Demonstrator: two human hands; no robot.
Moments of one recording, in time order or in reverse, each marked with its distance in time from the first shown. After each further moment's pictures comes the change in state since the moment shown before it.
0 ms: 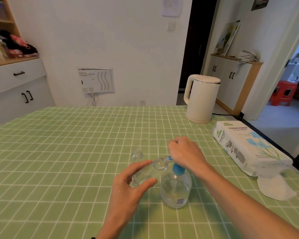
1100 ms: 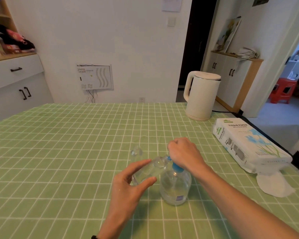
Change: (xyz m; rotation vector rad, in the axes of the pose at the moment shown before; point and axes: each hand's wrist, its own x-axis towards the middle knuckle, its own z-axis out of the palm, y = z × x) left_hand -0.002 -0.010 0.002 -0.045 -0.009 -0.001; right_hand -0.004 0.003 0.006 0.053 -0.032 0.032
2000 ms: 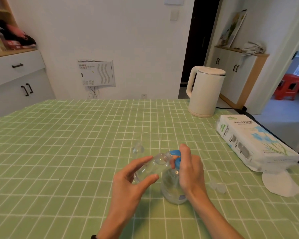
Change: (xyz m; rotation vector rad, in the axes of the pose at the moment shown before) left_hand 0.000 -0.002 0.001 -0.064 -0.007 -0.010; right_hand -0.046 0.032 0.033 0.615 0.163 -0.123
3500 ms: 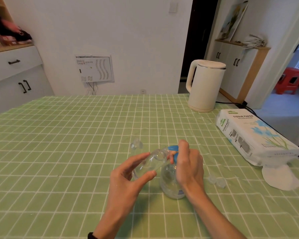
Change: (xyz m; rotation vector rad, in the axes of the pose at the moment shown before) left_hand -0.003 0.006 0.000 -0.012 0.004 -0.007; right_hand 0.005 0.006 0.007 -0.083 0.094 -0.022
